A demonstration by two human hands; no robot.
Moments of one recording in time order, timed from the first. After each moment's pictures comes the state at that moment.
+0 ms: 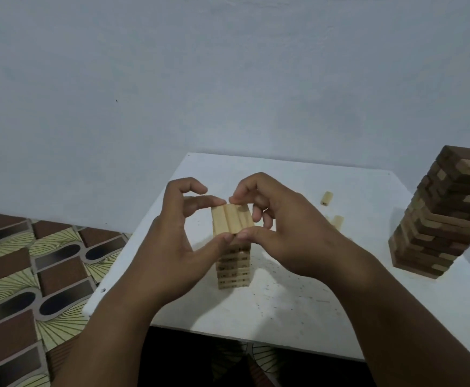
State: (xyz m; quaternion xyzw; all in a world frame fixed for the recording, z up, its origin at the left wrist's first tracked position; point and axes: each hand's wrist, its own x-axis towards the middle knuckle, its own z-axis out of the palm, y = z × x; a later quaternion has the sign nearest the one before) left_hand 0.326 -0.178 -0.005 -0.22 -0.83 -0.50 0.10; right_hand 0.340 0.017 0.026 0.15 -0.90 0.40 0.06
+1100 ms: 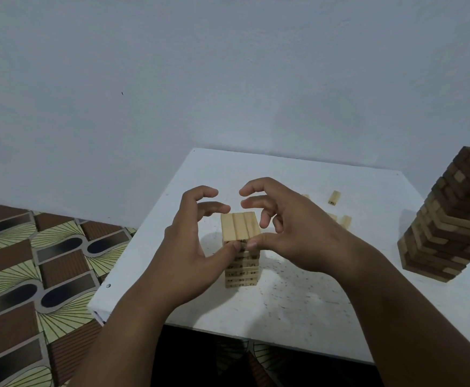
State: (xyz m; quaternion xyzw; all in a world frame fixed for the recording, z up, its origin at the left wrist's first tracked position) left_hand 0.315 -0.178 -0.031 -0.18 -0.85 -0.49 0.06; right_hand 0.323 0.018 0.015 0.12 -0.93 0.35 0.00
